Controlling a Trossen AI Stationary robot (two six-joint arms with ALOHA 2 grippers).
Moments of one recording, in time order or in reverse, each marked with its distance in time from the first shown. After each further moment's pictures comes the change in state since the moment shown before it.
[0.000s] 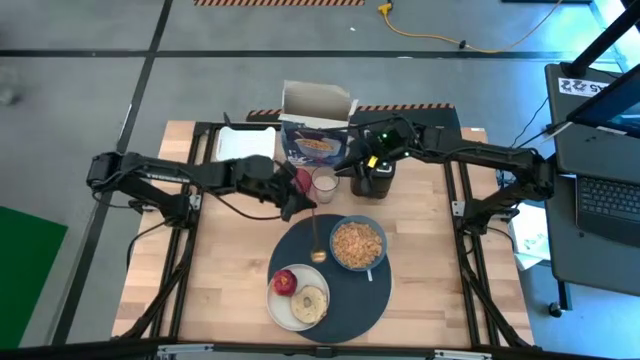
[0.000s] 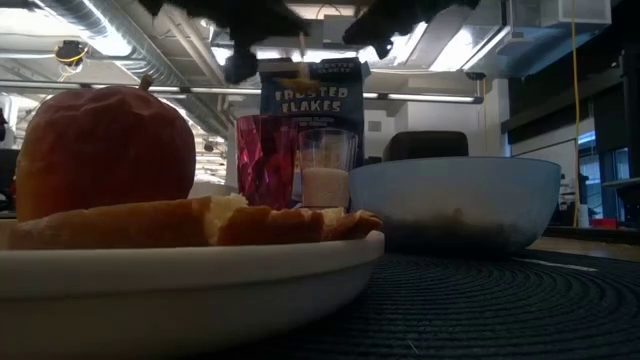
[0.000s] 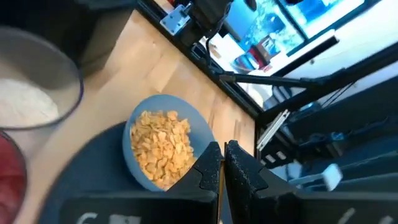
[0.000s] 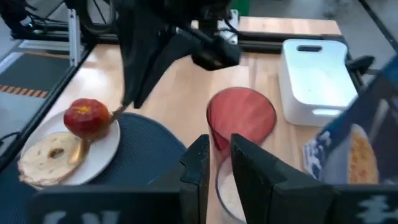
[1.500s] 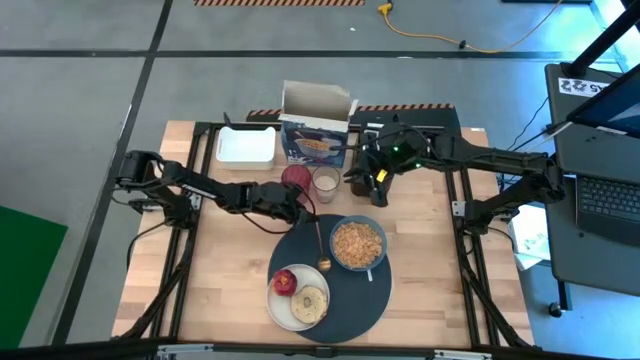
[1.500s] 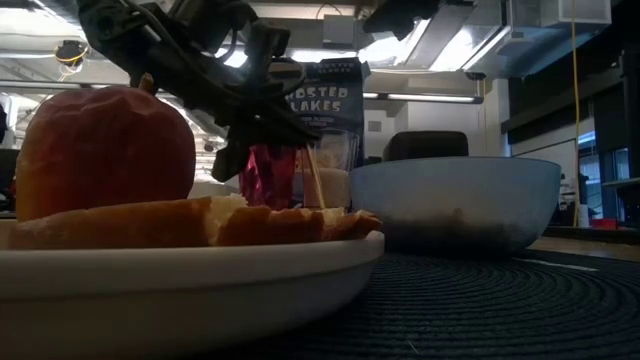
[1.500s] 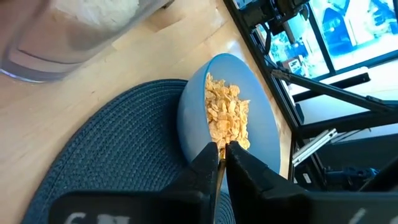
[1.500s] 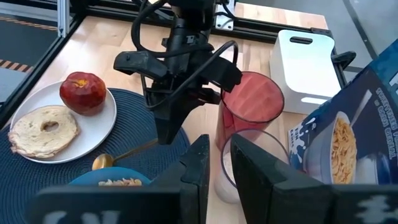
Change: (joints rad) left arm -0.043 0.277 -0.286 0.489 -0.114 -0.279; right arm 0.094 -0.089 -0.001 -0.149 0.174 -0.049
